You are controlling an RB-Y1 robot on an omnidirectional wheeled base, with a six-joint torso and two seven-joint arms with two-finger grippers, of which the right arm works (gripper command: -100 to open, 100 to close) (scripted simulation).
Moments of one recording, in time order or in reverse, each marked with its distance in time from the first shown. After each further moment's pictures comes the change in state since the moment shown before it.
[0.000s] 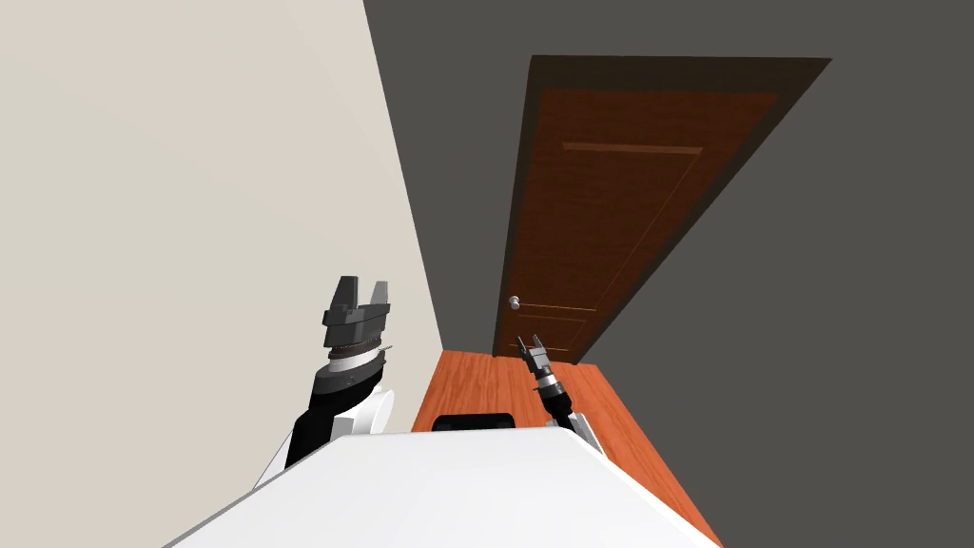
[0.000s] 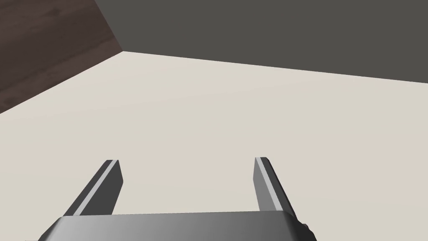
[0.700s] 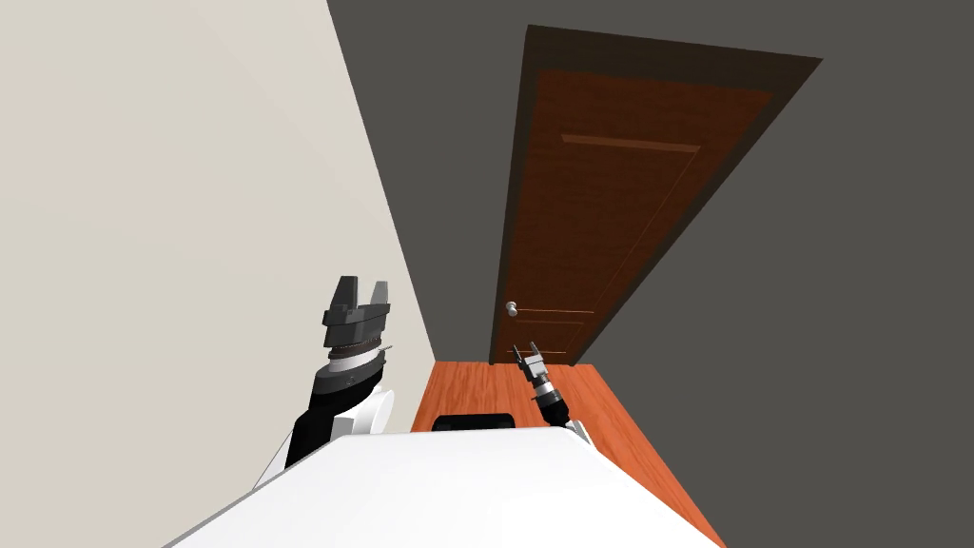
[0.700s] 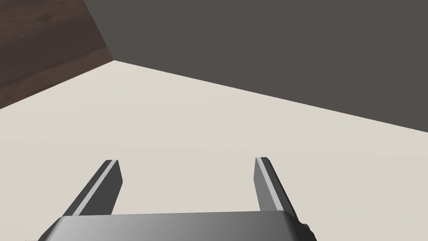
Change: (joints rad) arm -0.016 0.018 -0.019 0.126 0.070 -0.051 0.127
